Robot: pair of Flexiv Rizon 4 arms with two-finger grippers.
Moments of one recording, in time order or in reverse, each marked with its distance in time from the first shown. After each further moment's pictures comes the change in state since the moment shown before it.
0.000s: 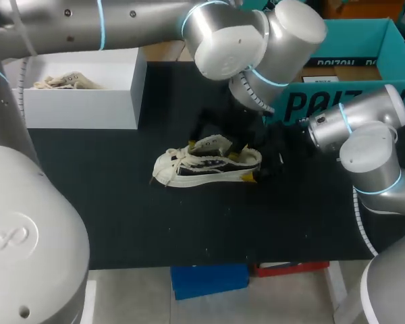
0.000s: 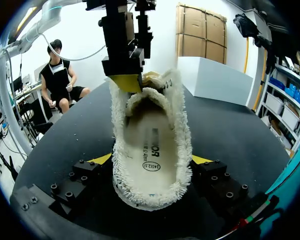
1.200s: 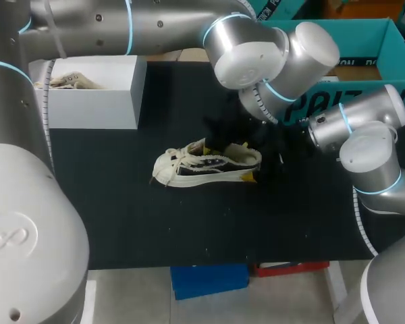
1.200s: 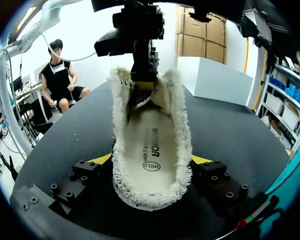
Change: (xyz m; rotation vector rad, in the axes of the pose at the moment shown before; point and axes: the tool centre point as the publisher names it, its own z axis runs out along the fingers) left arm 0.004 -0.017 0.018 0.024 -0.115 0.018; right arm 0.000 0.000 0.000 0.000 0.000 0.000
